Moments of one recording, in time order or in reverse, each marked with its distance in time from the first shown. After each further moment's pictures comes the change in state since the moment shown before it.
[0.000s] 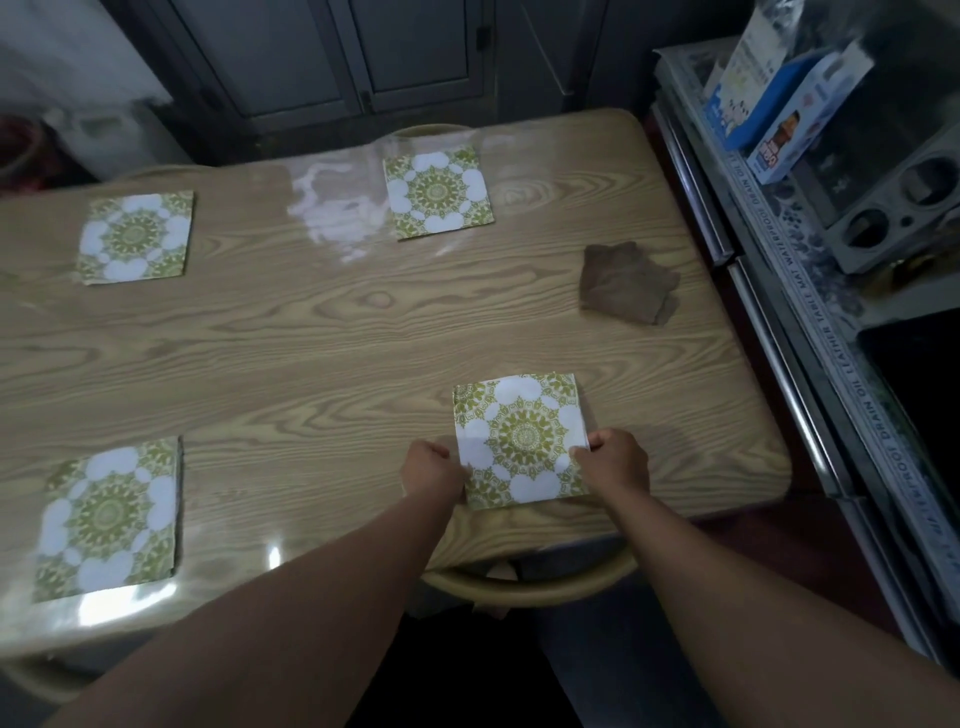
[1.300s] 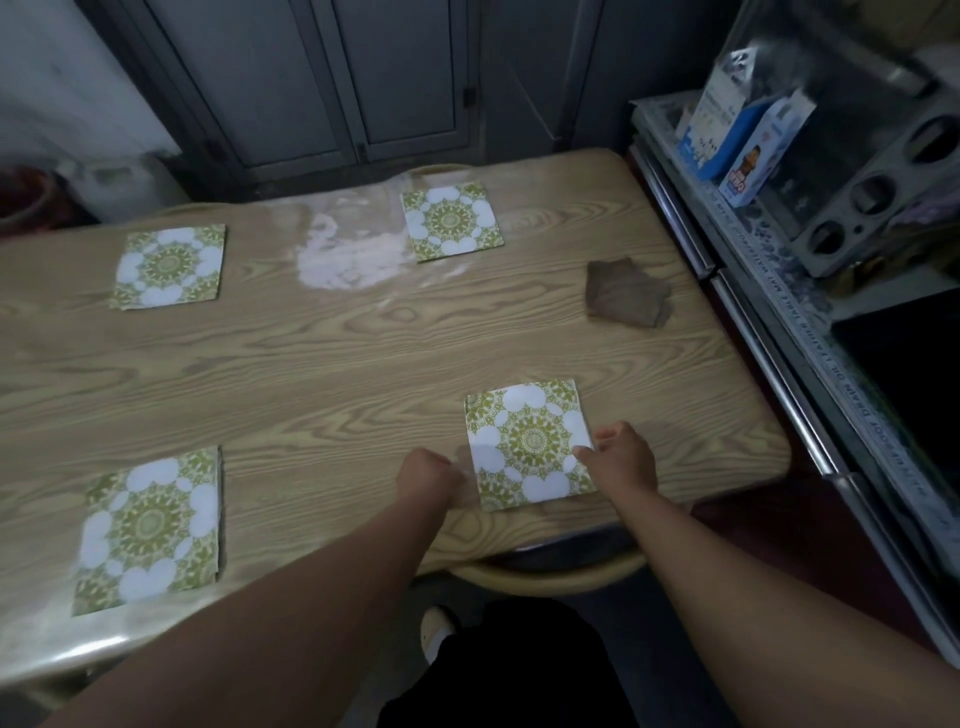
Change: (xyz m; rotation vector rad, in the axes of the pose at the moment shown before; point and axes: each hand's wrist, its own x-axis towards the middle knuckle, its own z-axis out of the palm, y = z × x) left_hand -0.005 -0.021 -0.067 0.046 -0.129 0.173; right_hand -0.041 0.000 0.022 0.016 0.099 -0.069
